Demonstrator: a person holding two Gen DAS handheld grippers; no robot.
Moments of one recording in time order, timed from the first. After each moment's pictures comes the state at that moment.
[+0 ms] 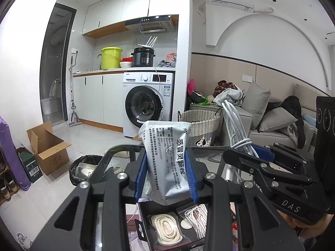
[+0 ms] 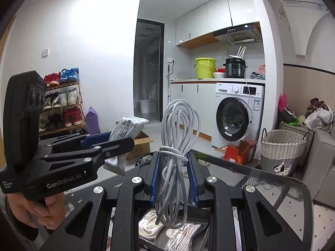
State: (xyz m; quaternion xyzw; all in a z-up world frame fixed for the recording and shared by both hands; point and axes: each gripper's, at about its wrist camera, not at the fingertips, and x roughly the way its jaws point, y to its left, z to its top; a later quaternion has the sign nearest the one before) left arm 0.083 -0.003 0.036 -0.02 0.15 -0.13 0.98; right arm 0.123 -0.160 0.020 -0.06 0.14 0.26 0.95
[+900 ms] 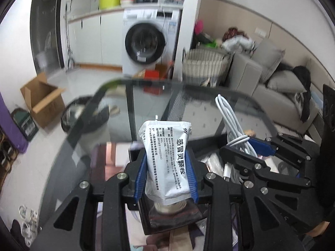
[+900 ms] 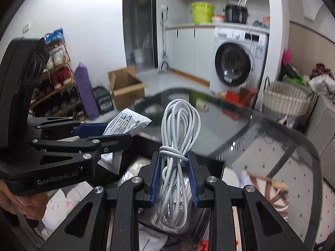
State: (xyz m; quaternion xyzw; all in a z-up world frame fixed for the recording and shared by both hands) left arm 0.148 -0.021 -0.035 -0.03 0.38 -0.12 0.92; right arm 0.186 -0.144 -0.071 -0.09 0.34 0.23 0.91
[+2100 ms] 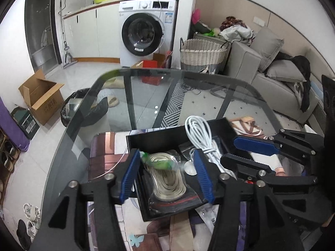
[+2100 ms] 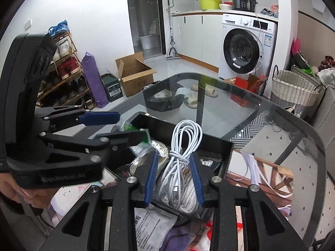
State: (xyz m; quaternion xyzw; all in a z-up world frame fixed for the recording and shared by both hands) left arm 0.134 -0.021 -0.032 -0.01 0.39 -0.13 0.91; right arm 0.169 -0.156 -0.067 -0.09 0.38 0.25 0.89
